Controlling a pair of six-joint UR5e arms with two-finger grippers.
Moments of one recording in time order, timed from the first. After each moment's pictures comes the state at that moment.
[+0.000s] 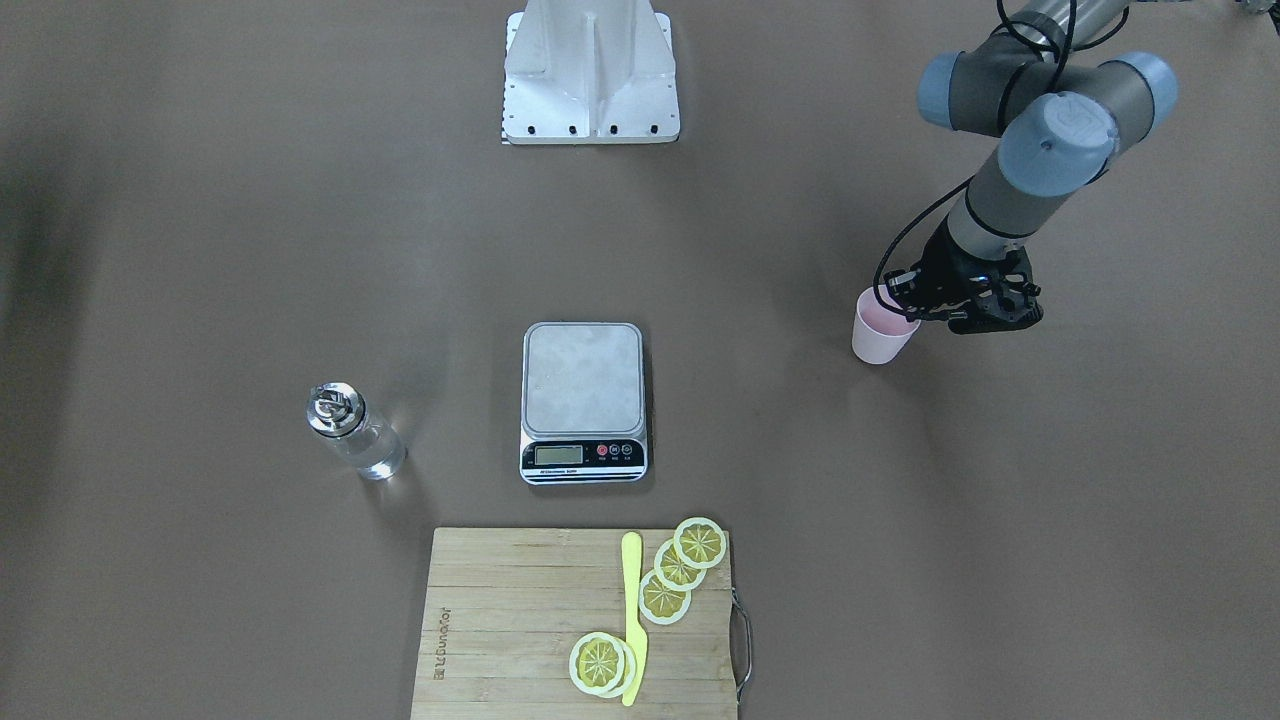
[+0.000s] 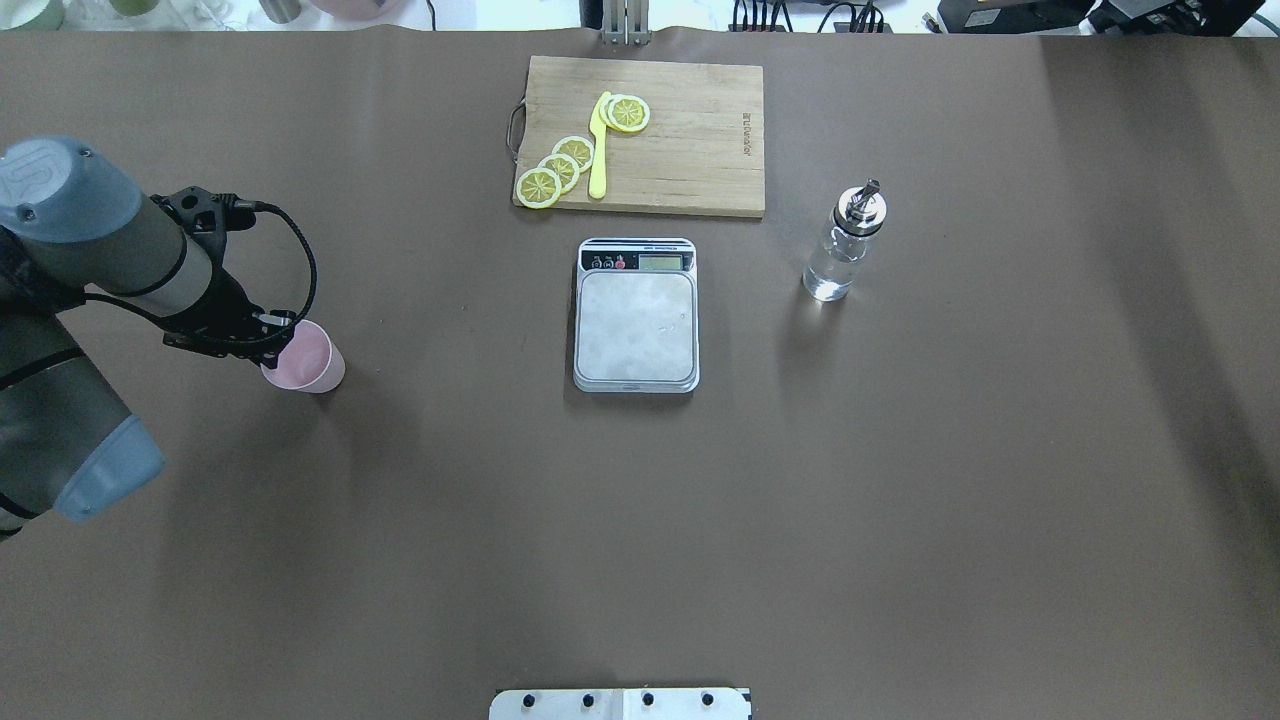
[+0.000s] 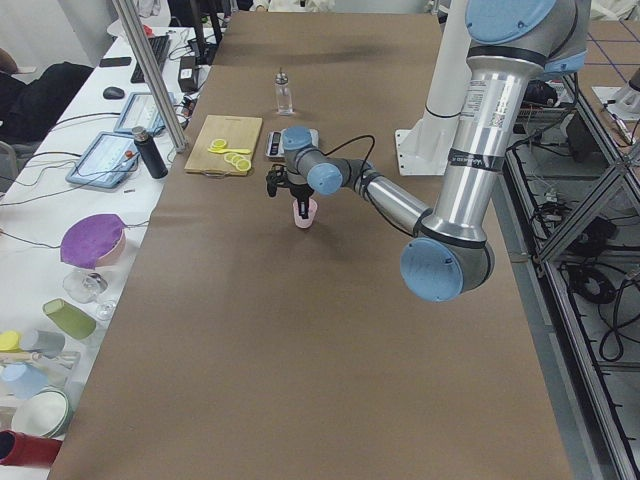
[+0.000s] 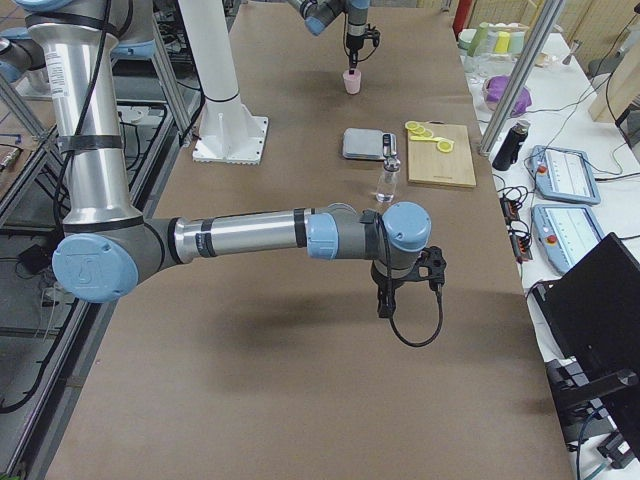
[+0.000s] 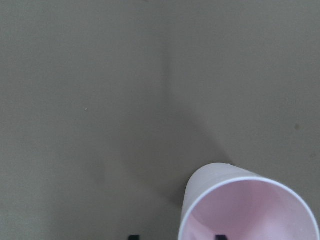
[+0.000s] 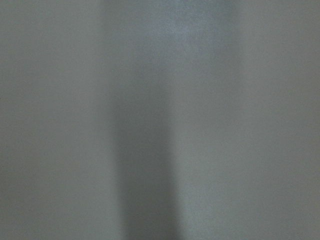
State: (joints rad) left arm -0.82 -1.81 -1.81 -1.71 -2.12 -1.00; right arm 1.56 -1.47 1.64 -1.68 2.45 0.06
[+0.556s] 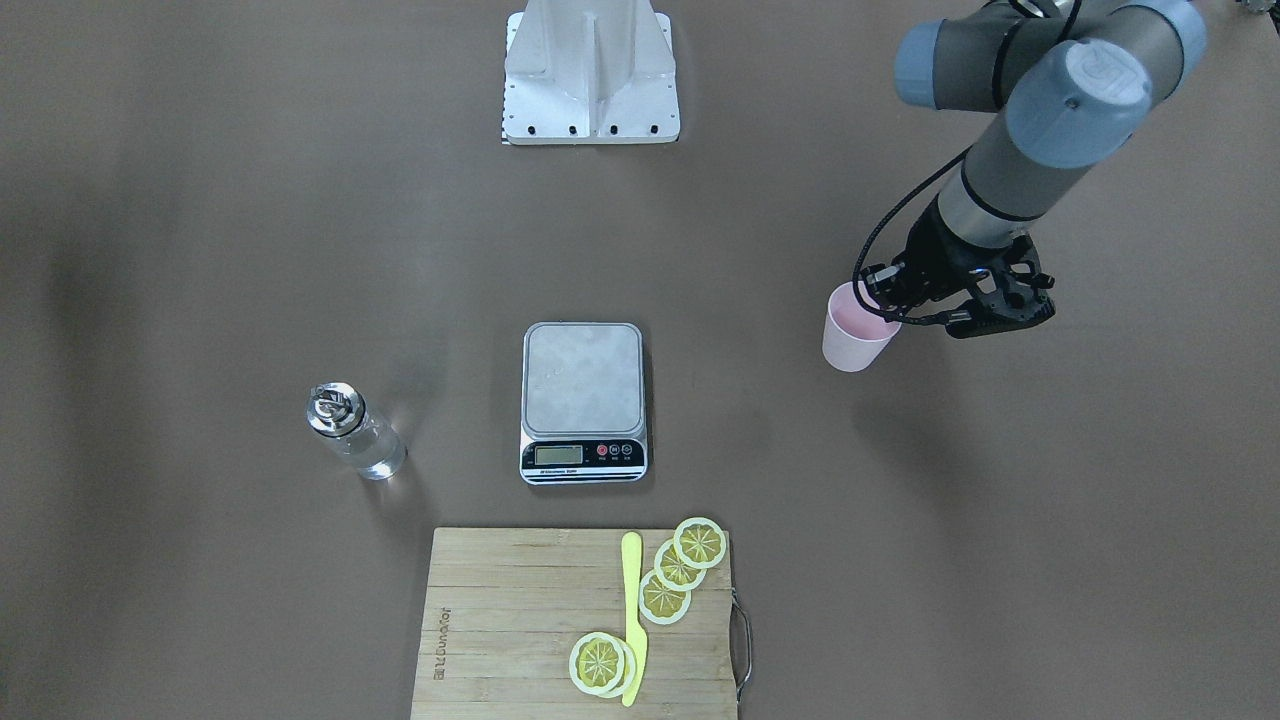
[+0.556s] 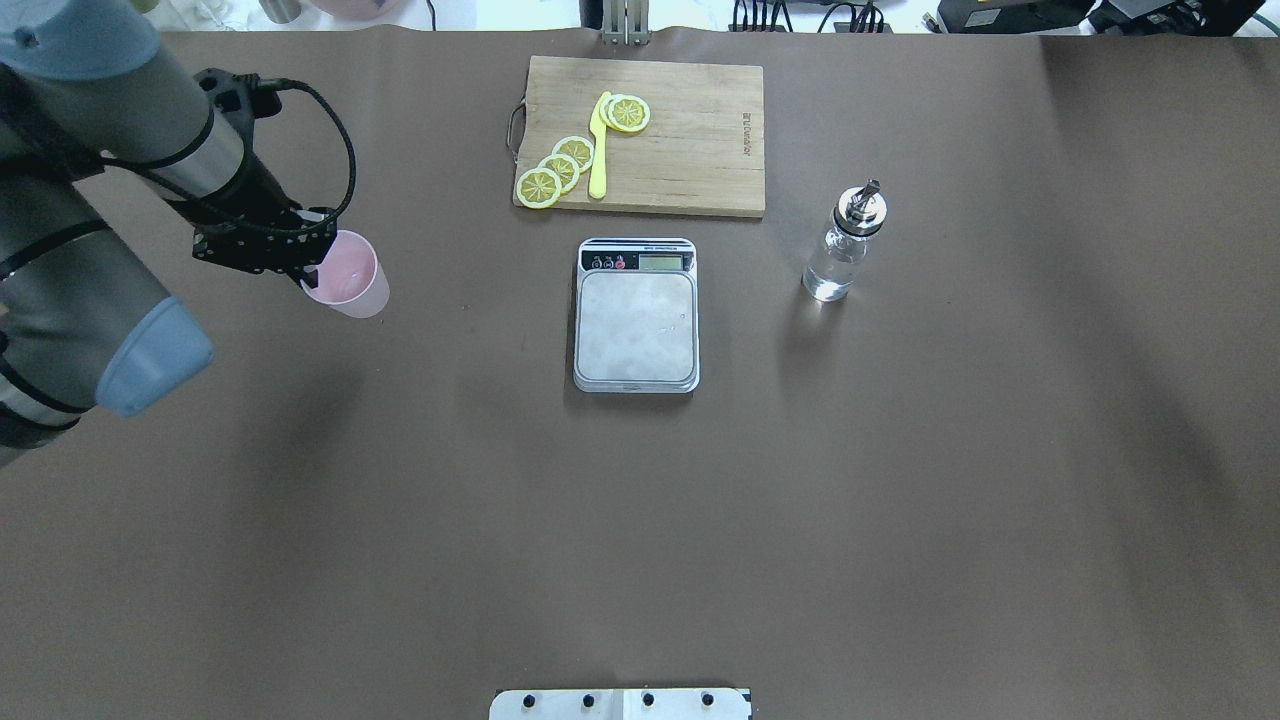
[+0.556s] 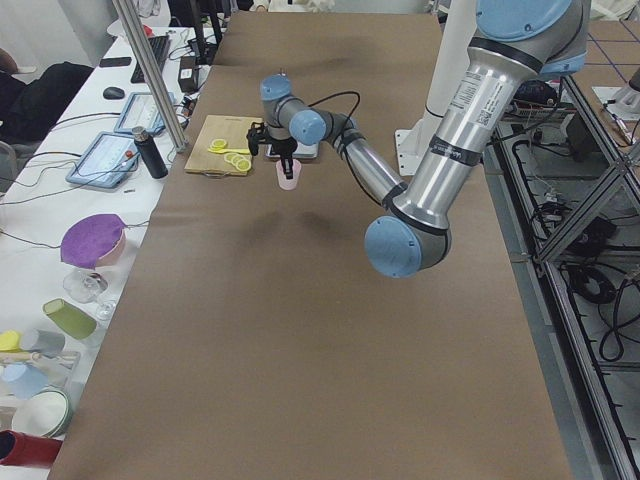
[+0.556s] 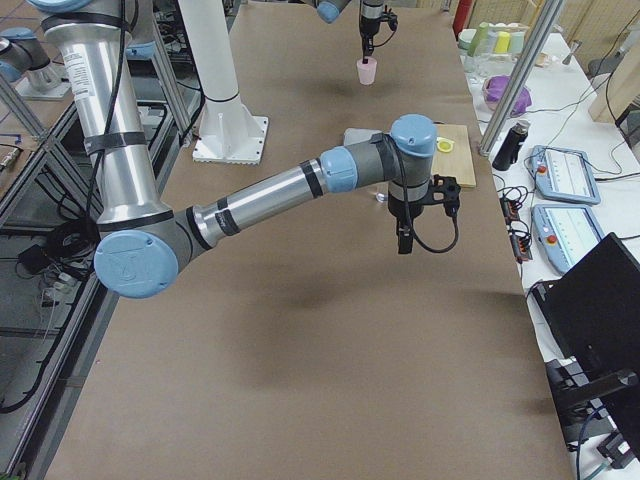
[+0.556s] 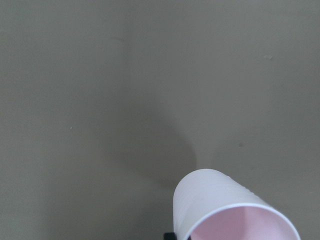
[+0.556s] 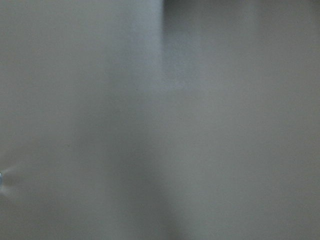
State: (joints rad) left arm -0.89 -2.09 -1.84 -1.39 -2.20 -1.08; right arm 1.44 -1.33 1.84 -1.75 2.32 0.35
